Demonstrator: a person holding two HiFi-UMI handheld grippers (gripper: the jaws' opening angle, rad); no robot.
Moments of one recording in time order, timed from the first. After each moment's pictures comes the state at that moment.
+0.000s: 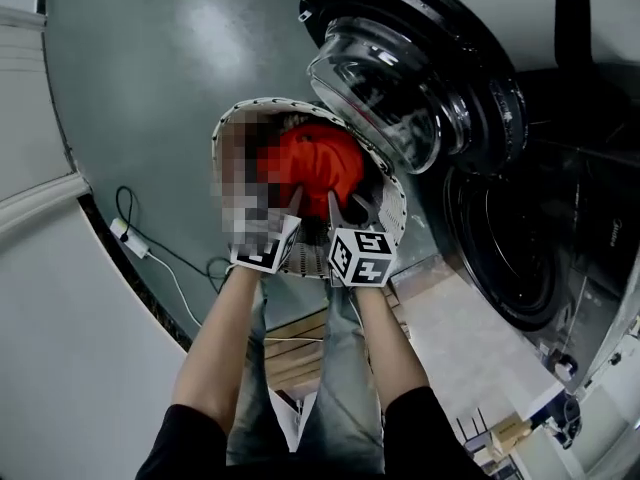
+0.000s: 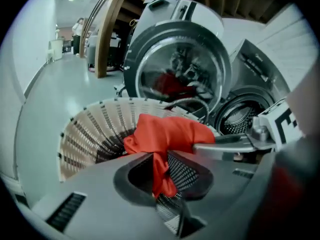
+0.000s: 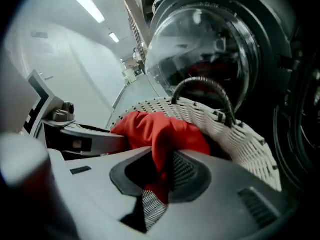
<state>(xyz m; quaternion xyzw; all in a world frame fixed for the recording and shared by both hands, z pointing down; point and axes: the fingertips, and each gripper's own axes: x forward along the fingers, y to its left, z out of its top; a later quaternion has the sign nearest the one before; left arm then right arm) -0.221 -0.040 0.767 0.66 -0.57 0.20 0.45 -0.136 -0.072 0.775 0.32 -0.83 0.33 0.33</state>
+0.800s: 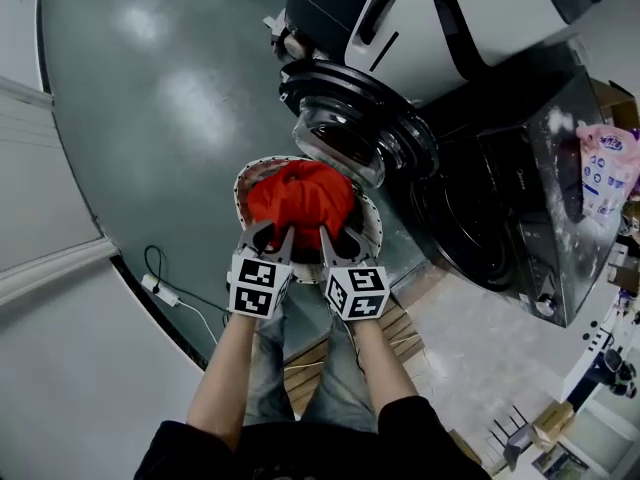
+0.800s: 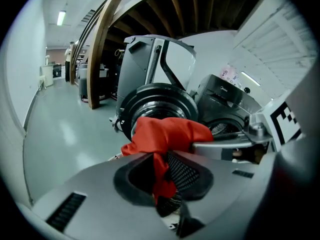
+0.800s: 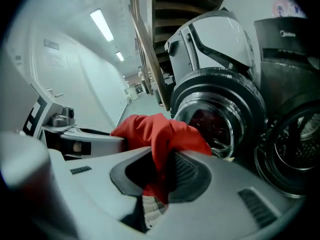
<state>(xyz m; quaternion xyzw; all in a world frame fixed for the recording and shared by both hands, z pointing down) -0.251 -0.021 0.552 0.72 -0.57 0.19 0.35 -0.166 -0.050 0.561 0.36 -0.85 0.28 0.25</state>
